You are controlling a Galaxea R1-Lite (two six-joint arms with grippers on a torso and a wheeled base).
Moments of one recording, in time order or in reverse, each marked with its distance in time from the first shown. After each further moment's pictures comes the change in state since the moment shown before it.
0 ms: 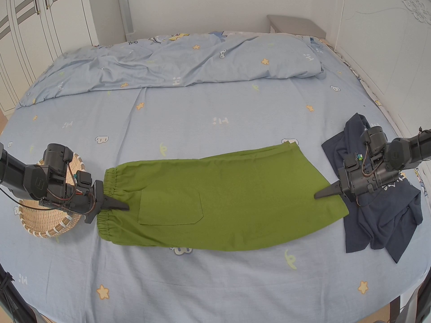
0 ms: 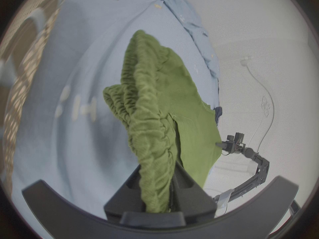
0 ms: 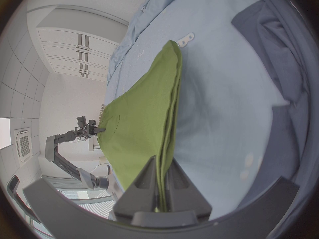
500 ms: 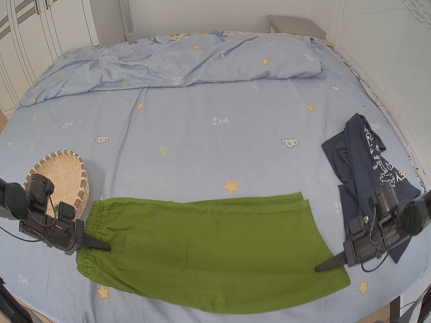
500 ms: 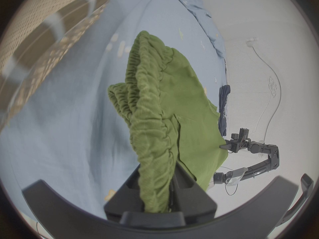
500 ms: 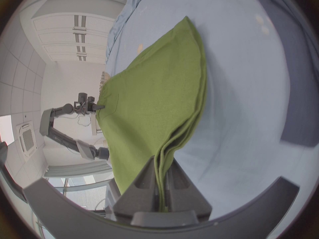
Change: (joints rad) left arm 0.125 -0.133 0.216 0.234 0.008 0.357; right arm 0.115 -0.239 0.665 -0.269 -0.024 -0.007
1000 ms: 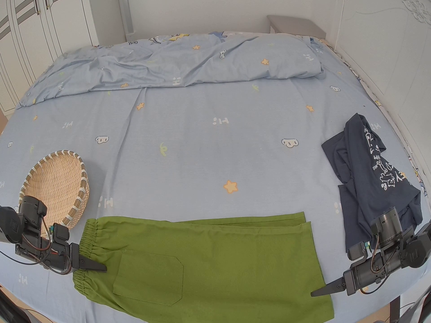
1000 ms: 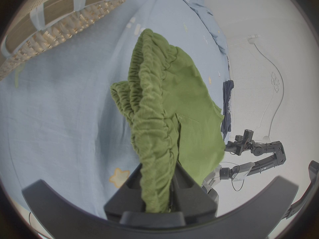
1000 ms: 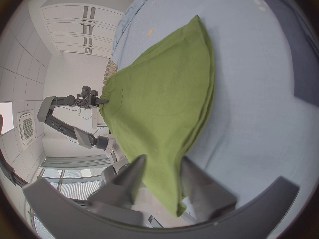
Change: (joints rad) left arm 0.057 -0.083 0.230 -0.106 0.013 0.072; right arm 0.092 -0.060 0.303 -0.306 -0.008 0.027
